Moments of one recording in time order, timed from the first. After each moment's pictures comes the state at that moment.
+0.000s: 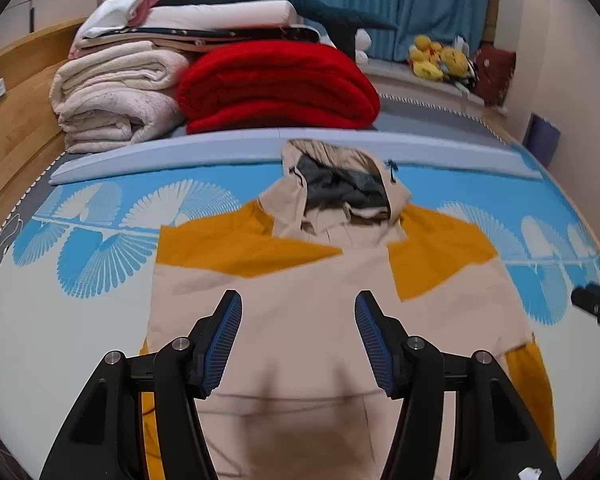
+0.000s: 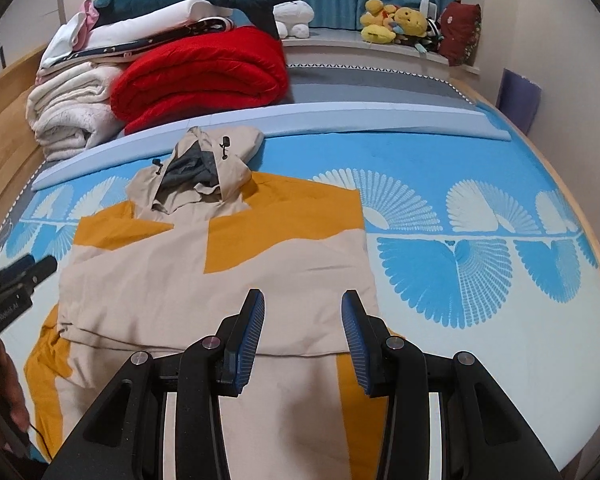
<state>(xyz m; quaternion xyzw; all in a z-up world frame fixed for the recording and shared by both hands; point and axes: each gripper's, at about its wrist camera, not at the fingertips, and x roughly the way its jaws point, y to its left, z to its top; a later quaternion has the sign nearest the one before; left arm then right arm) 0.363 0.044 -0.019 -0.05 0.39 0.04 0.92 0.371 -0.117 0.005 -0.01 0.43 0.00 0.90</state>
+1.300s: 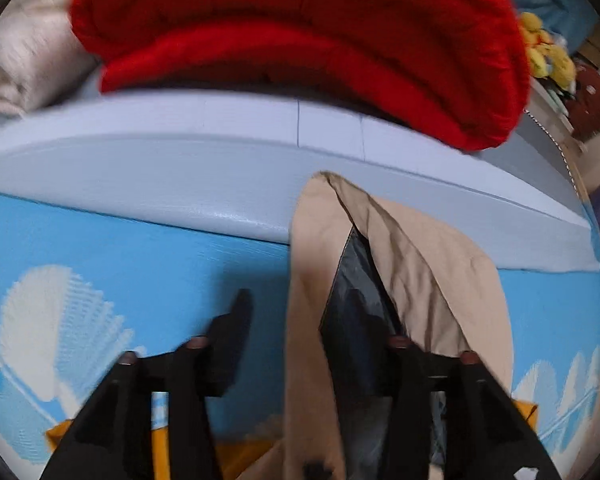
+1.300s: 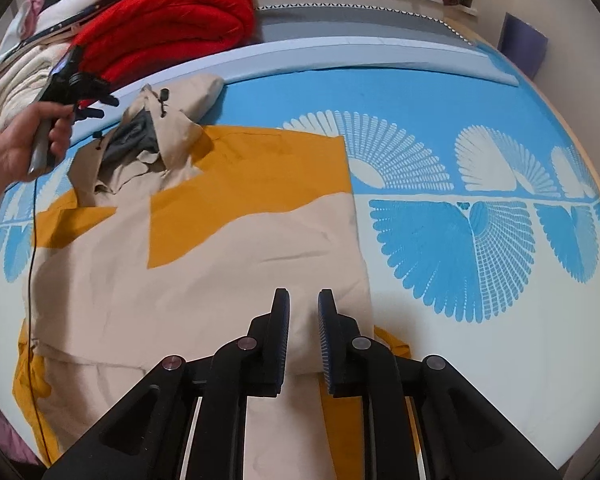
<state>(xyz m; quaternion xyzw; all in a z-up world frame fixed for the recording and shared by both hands) 0.773 0.143 -0.134 -0.16 0.55 0.04 0.82 0.452 -0.149 -0.064 0.02 0.52 -0.02 0.85</state>
